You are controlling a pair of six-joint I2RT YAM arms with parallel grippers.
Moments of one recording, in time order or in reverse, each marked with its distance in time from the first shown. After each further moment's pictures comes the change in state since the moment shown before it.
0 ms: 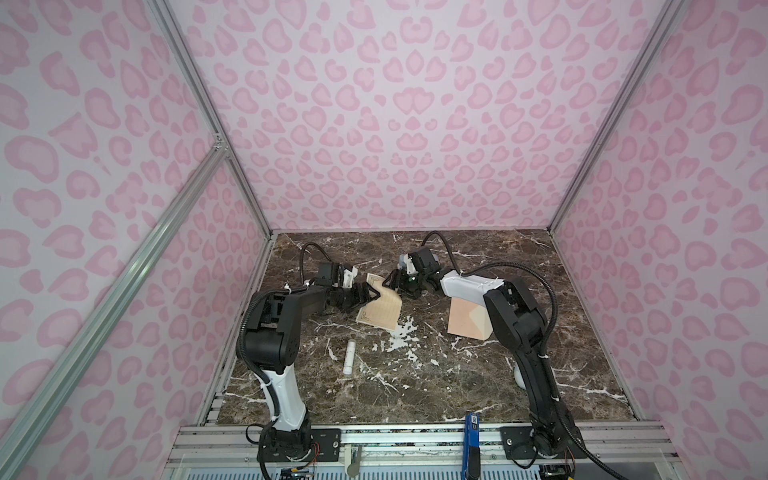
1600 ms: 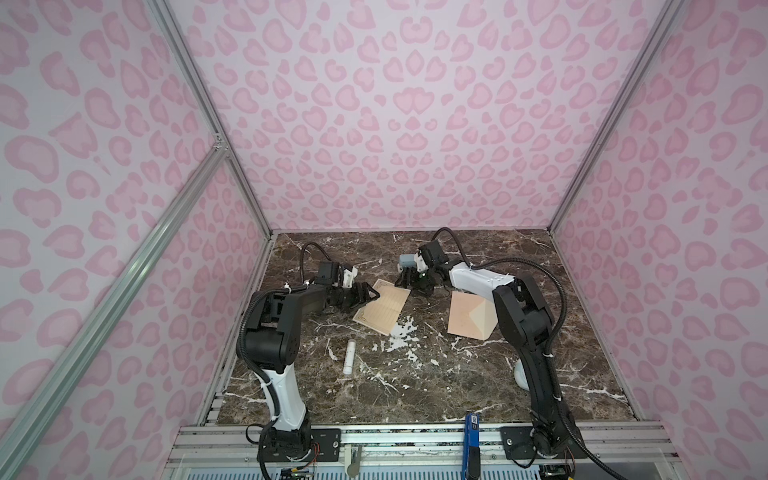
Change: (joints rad) left arm 0.003 0.006 0.015 -0.027 0.002 0.009; right arm -0.066 -0.017 0.040 -0.201 -0.021 -0.072
